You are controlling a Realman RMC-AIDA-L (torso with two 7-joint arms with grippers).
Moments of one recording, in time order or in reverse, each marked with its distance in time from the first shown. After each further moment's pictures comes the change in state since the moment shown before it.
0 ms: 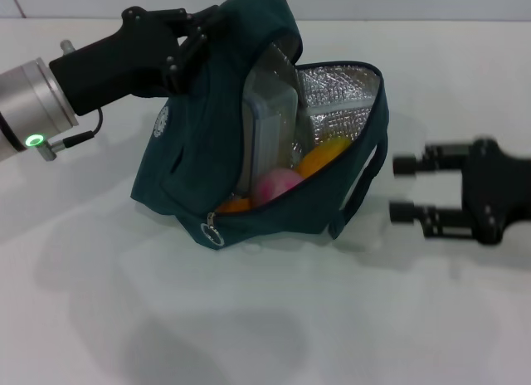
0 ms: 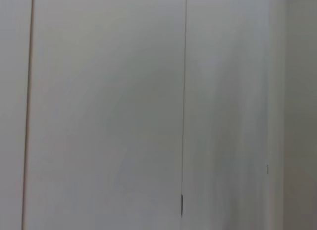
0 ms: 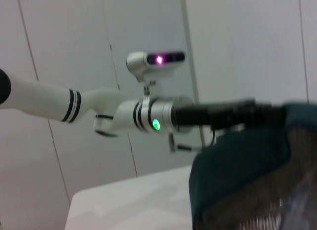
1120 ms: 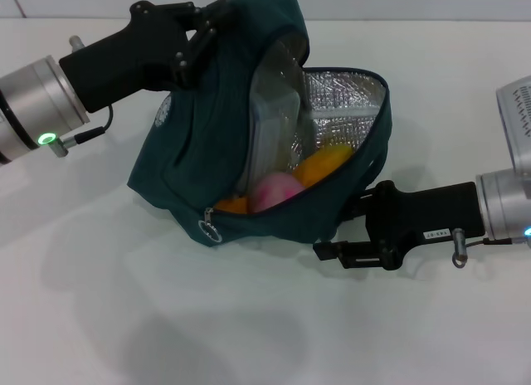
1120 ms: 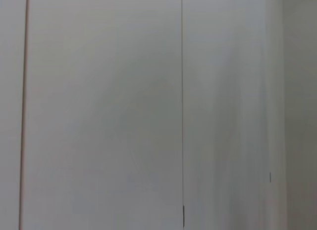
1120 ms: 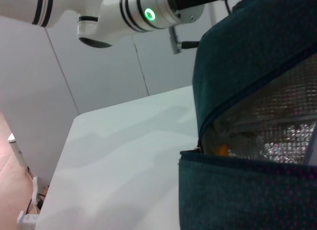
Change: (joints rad) left arm -0.024 -0.006 -0.002 -0.050 -0.034 0.000 0.070; right arm 0.268 0.022 -0.183 0.410 -0.087 0.266 -0.118
